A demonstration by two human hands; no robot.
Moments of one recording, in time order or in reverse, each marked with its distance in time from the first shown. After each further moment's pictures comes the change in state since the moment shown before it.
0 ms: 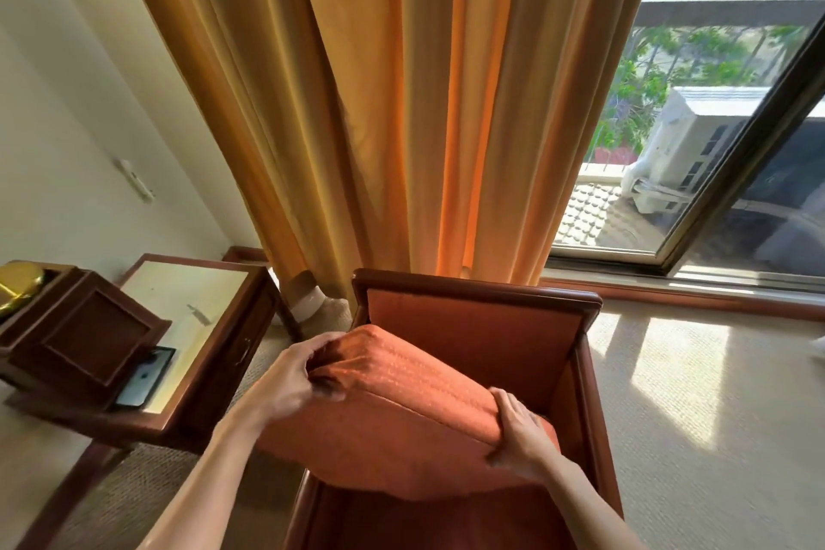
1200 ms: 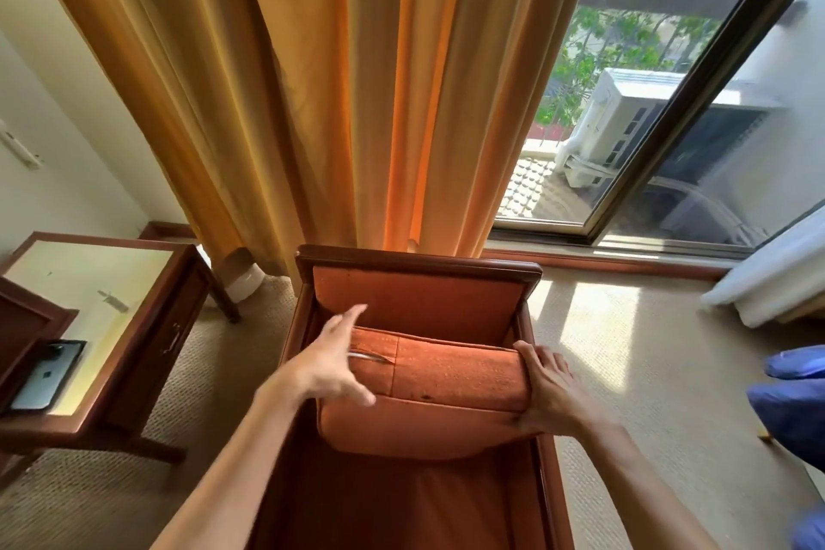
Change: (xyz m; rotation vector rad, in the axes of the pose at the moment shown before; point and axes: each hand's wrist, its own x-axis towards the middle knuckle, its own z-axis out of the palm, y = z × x) left_hand 0.063 0.020 0.081 0.245 -0.315 -0.179; right_hand -0.070 0.025 -0.098 -0.290 0.051 0.188
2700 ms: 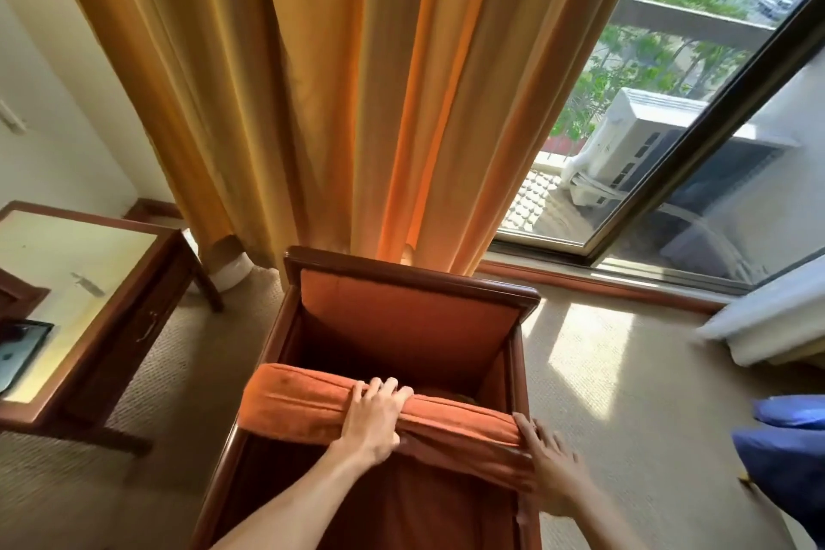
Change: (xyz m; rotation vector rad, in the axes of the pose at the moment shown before) left_hand 0.072 0.015 0.129 0.551 0.194 0.145; right_hand 0.021 0.060 0.065 -0.041 -0.313 0.163
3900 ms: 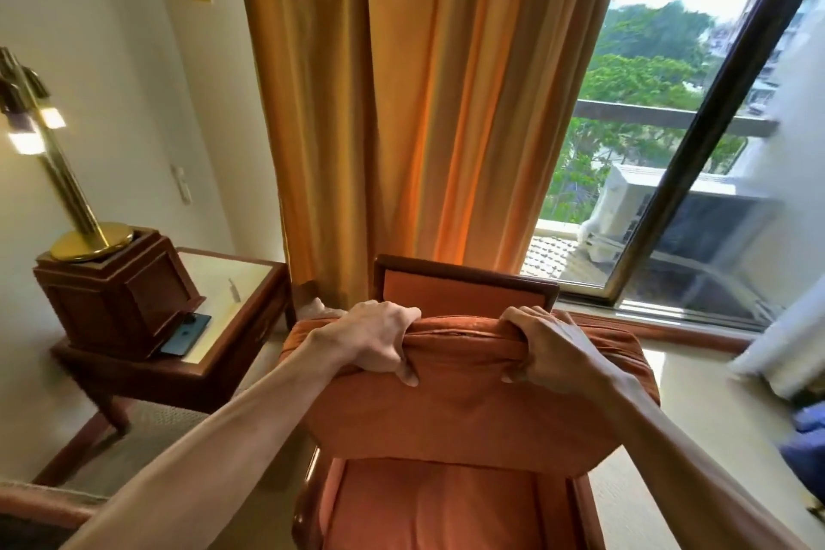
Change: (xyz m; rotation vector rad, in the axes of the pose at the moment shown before) left_hand -0.340 -0.021 -0.161 0.051 0.125 0.204; right_hand -0.315 -0.154 -0.015 -0.085 0.696 -0.576
